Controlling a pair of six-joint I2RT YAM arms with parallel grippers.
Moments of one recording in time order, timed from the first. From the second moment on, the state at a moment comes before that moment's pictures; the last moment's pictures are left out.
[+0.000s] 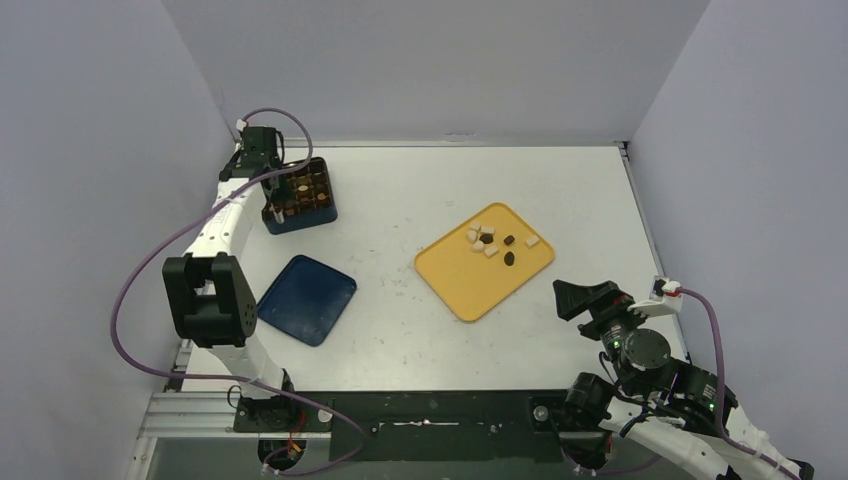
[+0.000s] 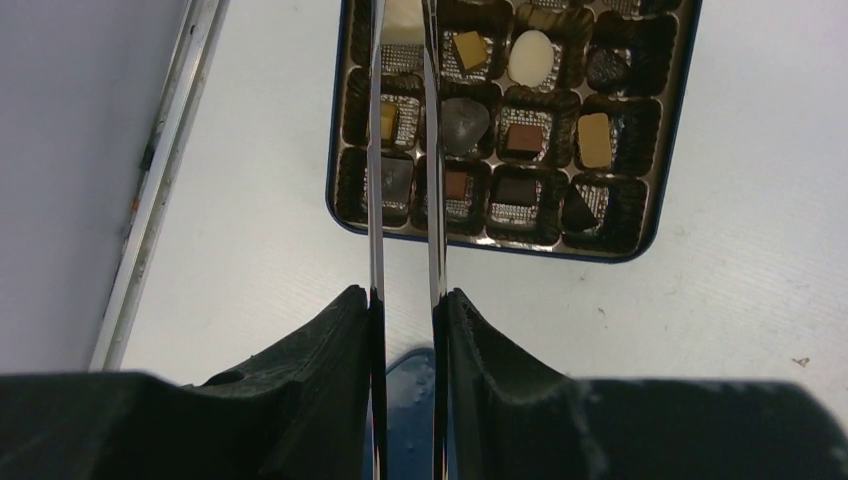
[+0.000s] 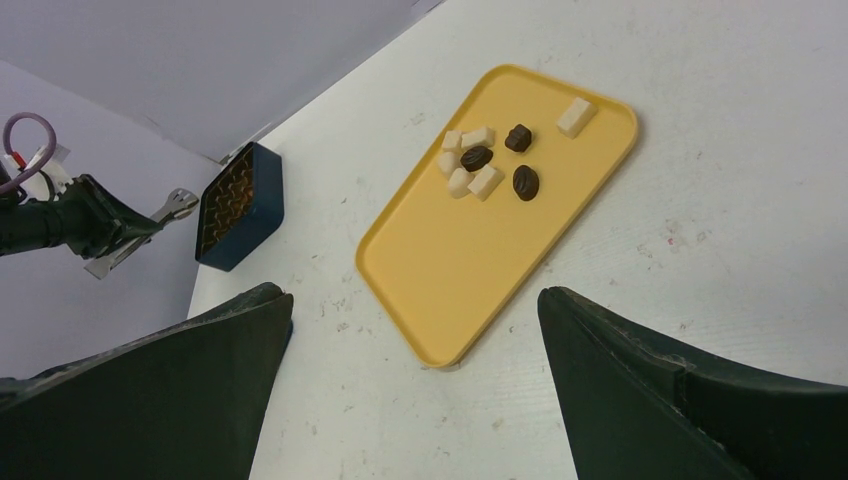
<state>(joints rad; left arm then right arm) 0.00 1.72 1.50 -0.63 -0.31 -0.26 0.99 0.14 0.69 -0.84 0.81 0.91</state>
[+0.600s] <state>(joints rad) 0.07 1.81 1.54 -0.58 -0.27 -0.28 1.00 0.14 0.69 -0.84 0.82 0.91</state>
